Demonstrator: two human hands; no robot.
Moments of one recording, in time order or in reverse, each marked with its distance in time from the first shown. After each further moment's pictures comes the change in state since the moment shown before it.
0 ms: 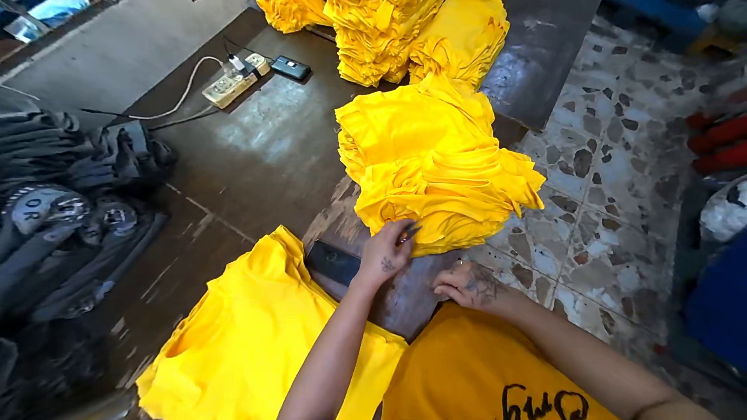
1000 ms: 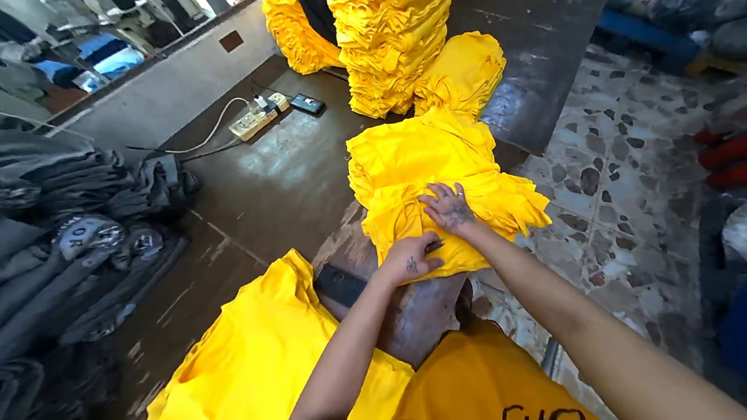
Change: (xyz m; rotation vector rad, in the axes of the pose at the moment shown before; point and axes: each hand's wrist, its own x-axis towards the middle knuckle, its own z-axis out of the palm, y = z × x) left_hand 0.060 0.047 -0.028 0.114 -0.480 -0.008; right_hand 0.135 0.124 -0.021 -0.428 0.199 0.149
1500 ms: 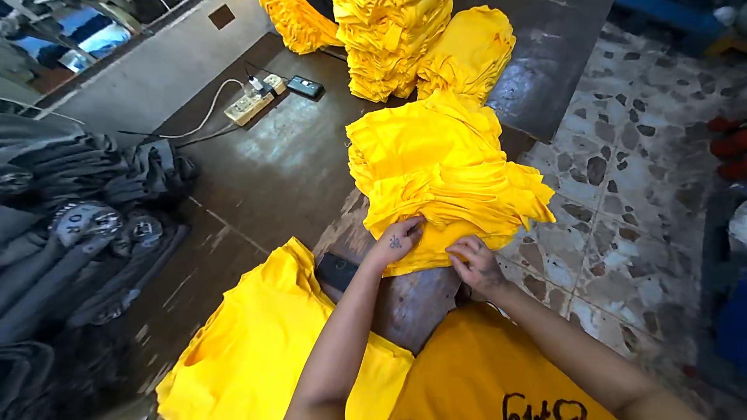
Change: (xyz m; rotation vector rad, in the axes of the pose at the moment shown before) left_hand 0.003 -0.037 0.004 -0.352 0.038 -0.082; right_hand -0.122 -0.061 -0.012 0.330 0.353 0.013
